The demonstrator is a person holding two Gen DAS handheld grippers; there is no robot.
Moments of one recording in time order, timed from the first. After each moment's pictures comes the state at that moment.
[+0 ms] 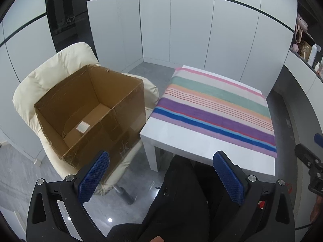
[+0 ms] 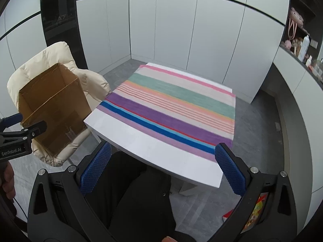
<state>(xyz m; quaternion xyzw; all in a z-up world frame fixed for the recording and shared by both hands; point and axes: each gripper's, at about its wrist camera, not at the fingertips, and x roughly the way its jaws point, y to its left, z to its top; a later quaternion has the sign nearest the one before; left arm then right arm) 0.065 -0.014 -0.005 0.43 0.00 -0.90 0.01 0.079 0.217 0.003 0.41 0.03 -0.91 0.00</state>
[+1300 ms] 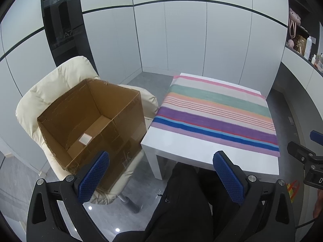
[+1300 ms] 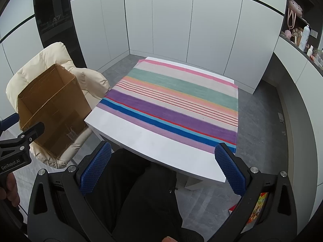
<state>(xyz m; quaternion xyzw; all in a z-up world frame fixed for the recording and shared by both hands) 0.069 -0.001 0.001 0.40 -0.03 -0.92 0.01 0.067 0.217 -0.007 0.43 0.01 -0.90 0.00</state>
